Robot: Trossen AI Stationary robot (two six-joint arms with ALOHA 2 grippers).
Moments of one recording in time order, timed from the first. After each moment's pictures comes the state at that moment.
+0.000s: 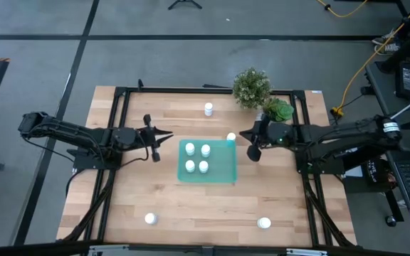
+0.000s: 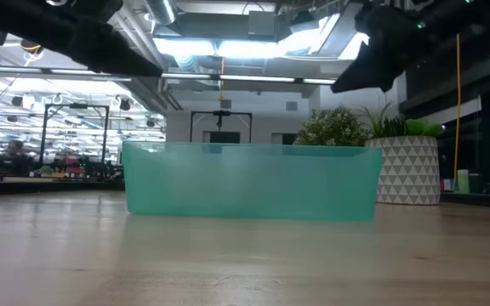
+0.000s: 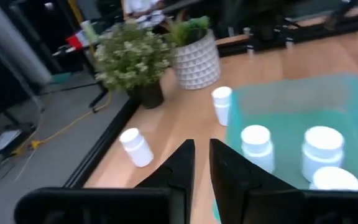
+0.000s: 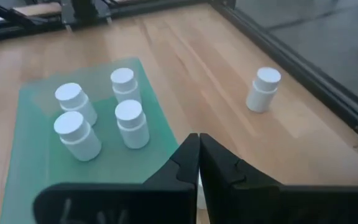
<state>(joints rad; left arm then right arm) -0.10 0.77 0.35 0.17 -0.47 0.18 0.02 1.03 0.62 -0.11 0.34 0.22</state>
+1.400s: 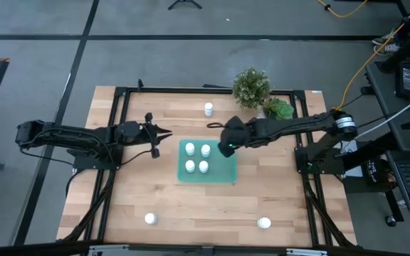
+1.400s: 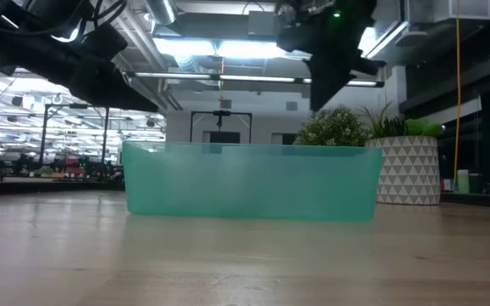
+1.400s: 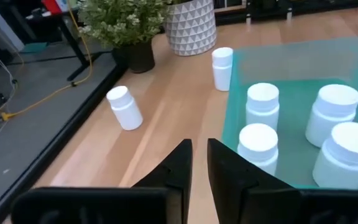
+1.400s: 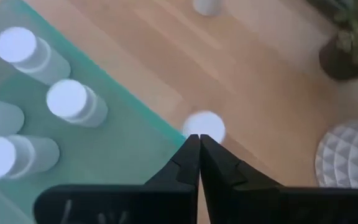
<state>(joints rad) 0.13 0.78 0.23 0.22 -0.22 0.14 0.05 1.67 1.38 -0.97 0.47 0.85</state>
